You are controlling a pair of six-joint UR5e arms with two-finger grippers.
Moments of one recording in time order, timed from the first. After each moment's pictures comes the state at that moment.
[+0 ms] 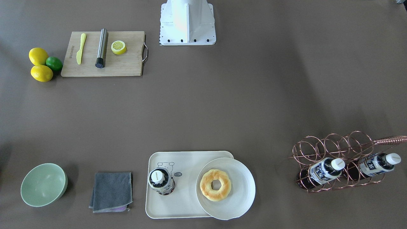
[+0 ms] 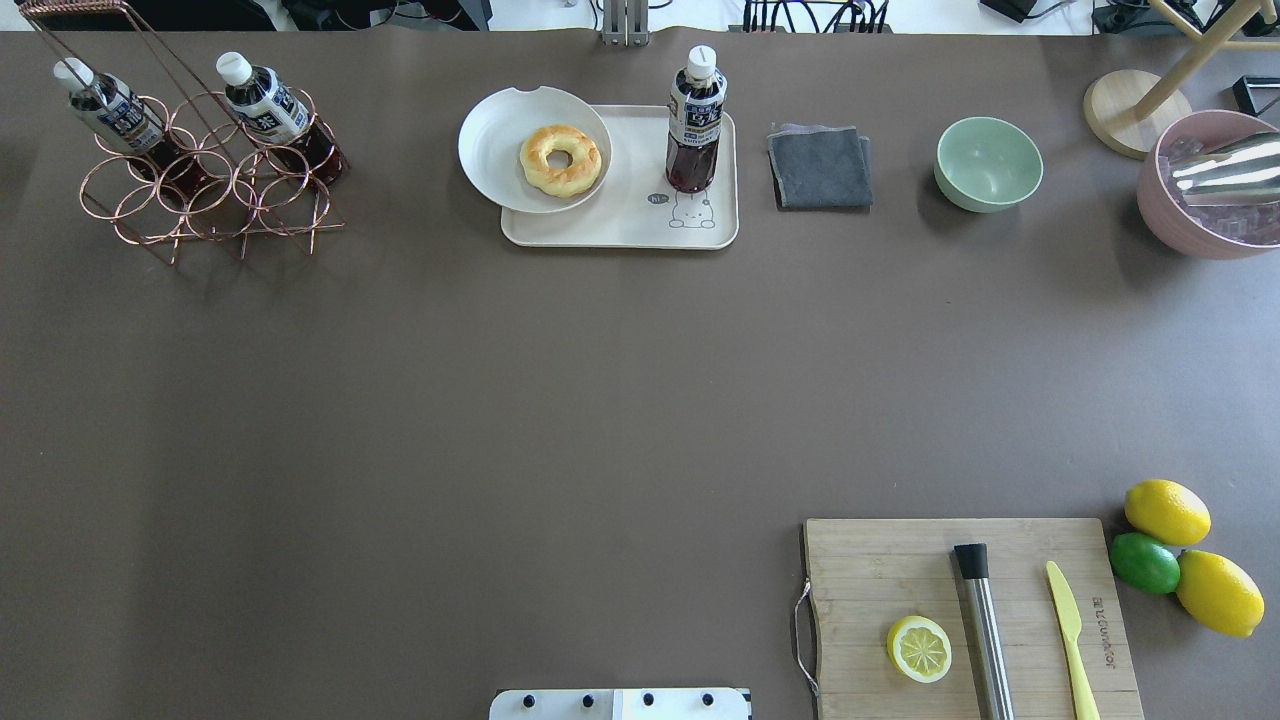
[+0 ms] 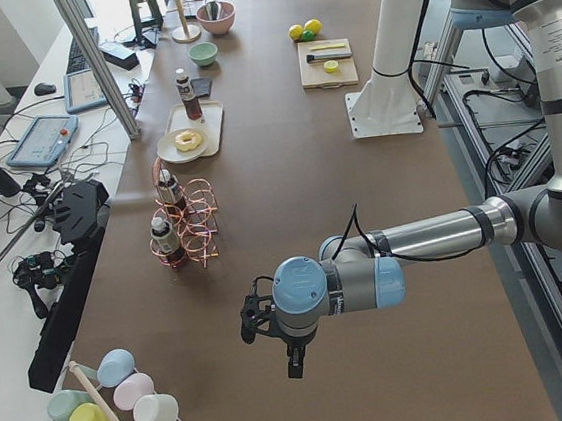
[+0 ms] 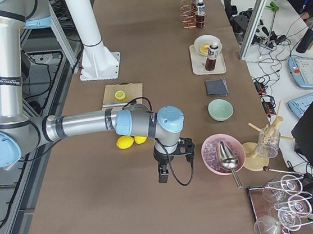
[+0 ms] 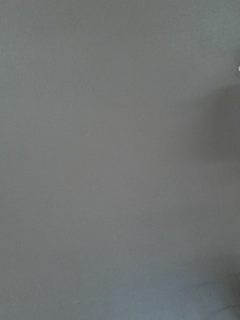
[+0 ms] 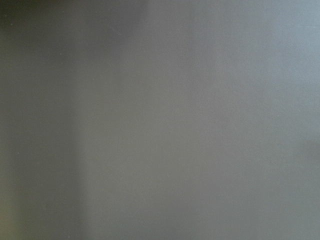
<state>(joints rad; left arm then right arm) -1.69 -1.34 -1.65 -1.69 -2.35 0.21 1.56 -1.71 1.77 -1.77 2.20 -0.10</state>
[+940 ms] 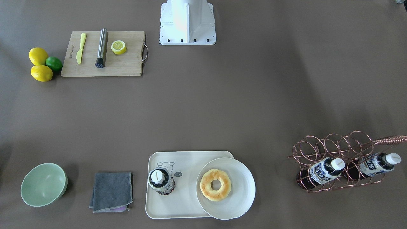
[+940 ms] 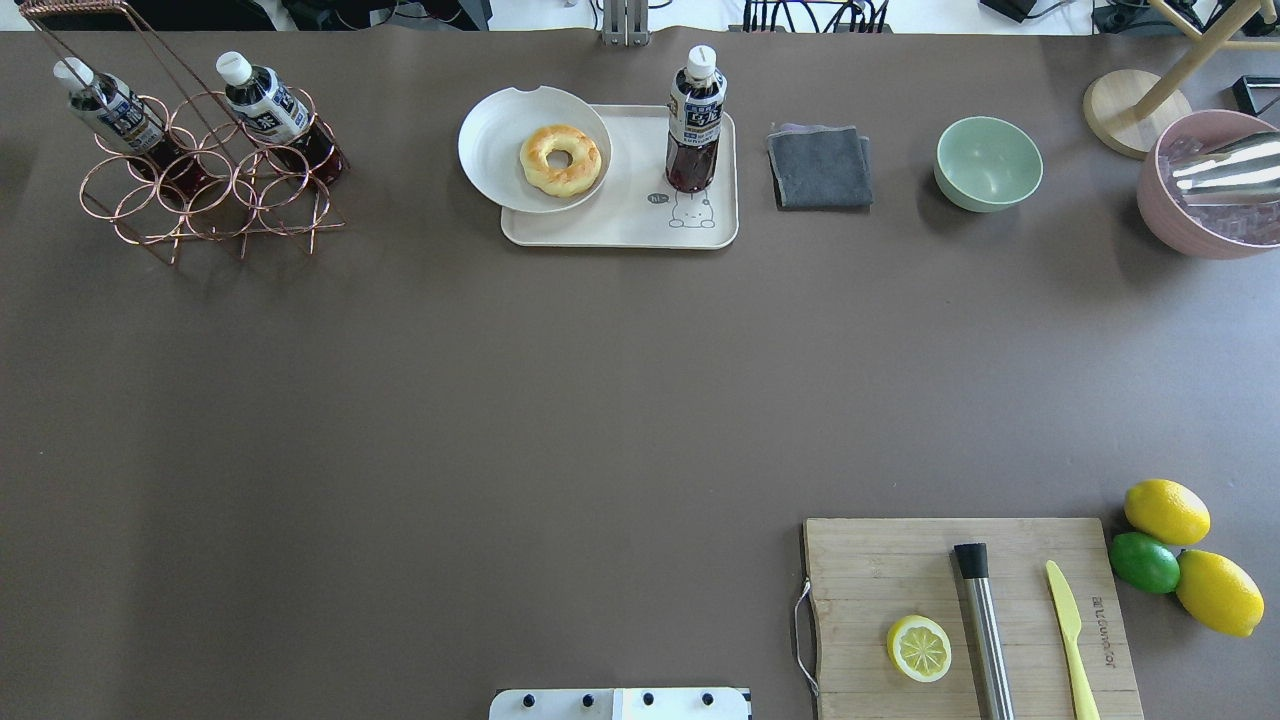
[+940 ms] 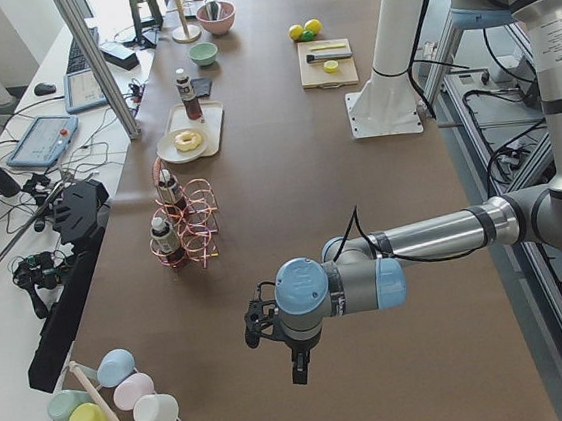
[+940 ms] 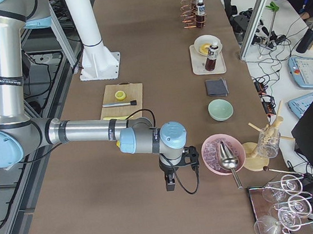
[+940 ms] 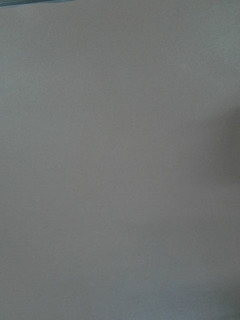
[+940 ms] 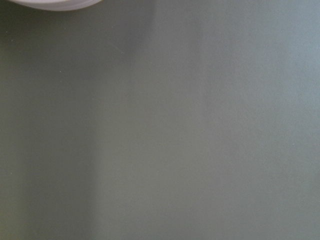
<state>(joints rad) -1.68 -1.33 -1.65 -1.69 -2.30 0.22 1.56 -1.70 1.65 -1.61 2.26 -0.10</state>
